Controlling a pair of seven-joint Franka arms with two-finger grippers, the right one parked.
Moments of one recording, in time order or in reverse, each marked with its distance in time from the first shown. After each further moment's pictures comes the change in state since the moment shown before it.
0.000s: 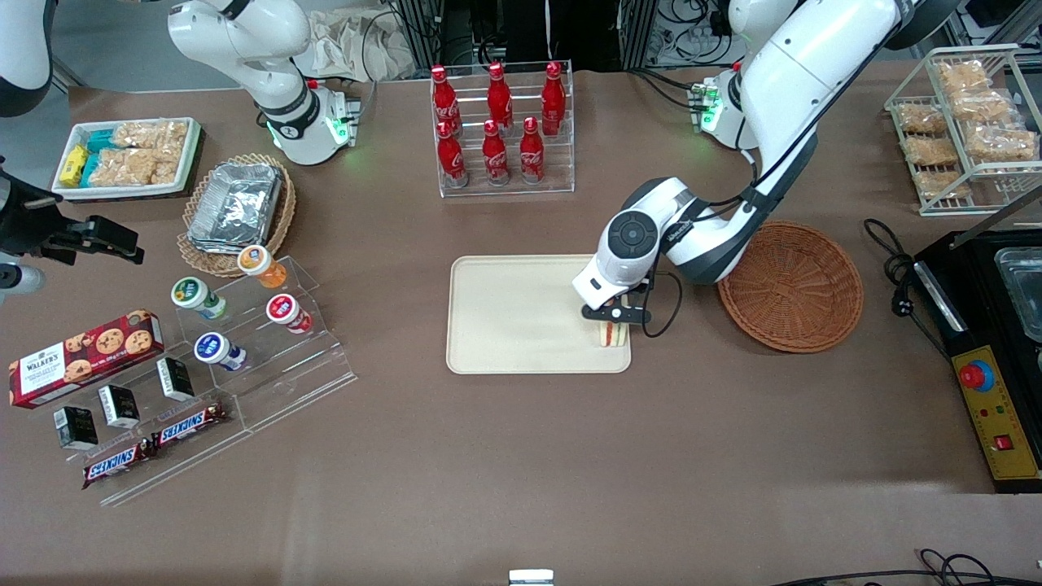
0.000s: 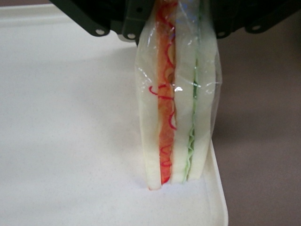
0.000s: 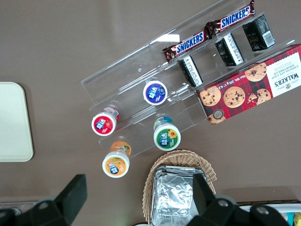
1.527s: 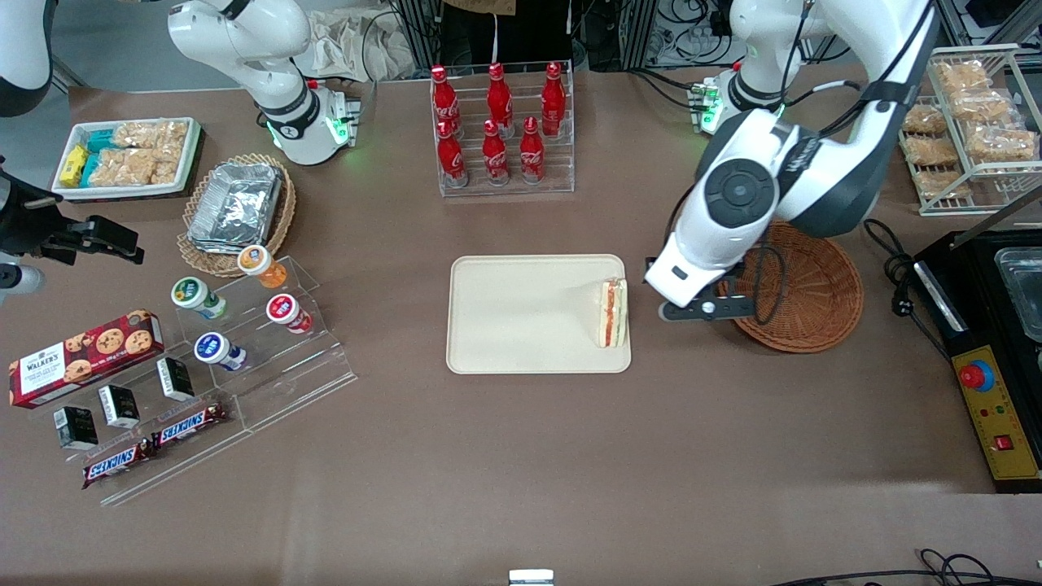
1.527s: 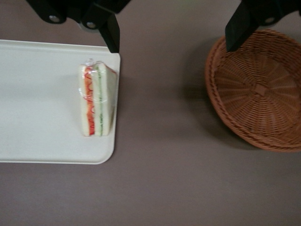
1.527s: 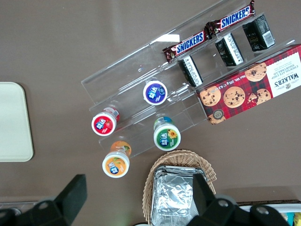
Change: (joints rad) arm 0.190 -0.317 -0.032 0.205 -0.170 -0.464 0.170
